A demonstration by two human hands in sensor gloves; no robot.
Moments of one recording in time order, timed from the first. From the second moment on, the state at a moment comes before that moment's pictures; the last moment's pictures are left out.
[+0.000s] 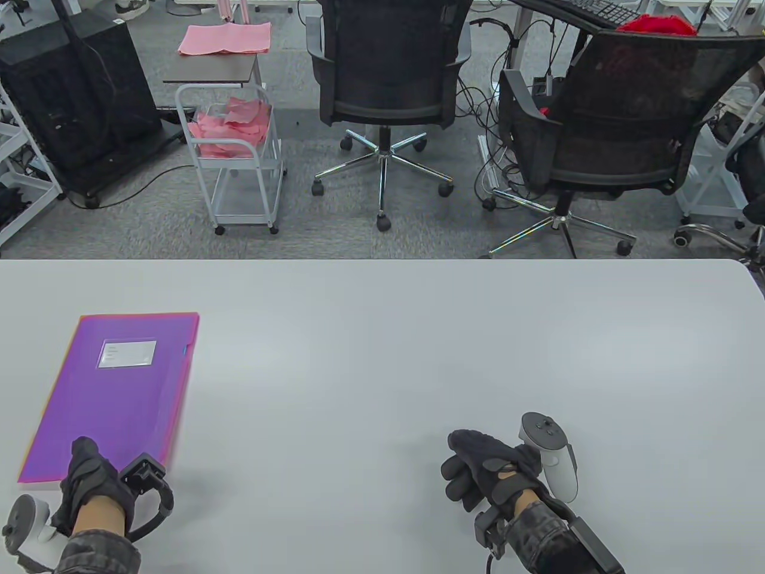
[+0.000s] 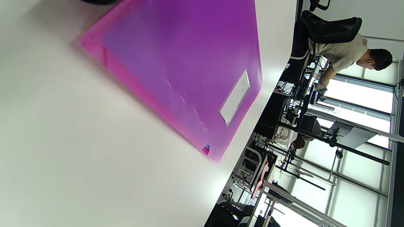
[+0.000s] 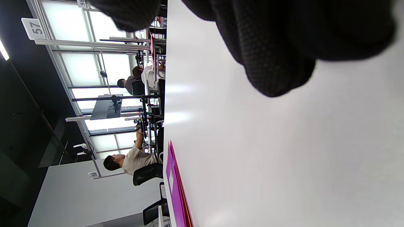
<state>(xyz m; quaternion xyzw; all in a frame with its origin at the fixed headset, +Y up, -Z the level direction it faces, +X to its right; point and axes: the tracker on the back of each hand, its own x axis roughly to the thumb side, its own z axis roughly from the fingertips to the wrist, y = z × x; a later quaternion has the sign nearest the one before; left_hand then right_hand) -0.422 -0.760 -0.249 0.10 0.44 0.76 0.47 0.170 -0.789 -0.329 -0.02 0.28 0.71 0.65</state>
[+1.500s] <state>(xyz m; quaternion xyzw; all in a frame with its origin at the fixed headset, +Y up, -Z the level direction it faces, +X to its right) -0.301 -0.753 -0.313 -0.17 -0.08 -0.06 0.98 0.163 -0.761 -0.331 -0.04 0.16 0.99 0.02</state>
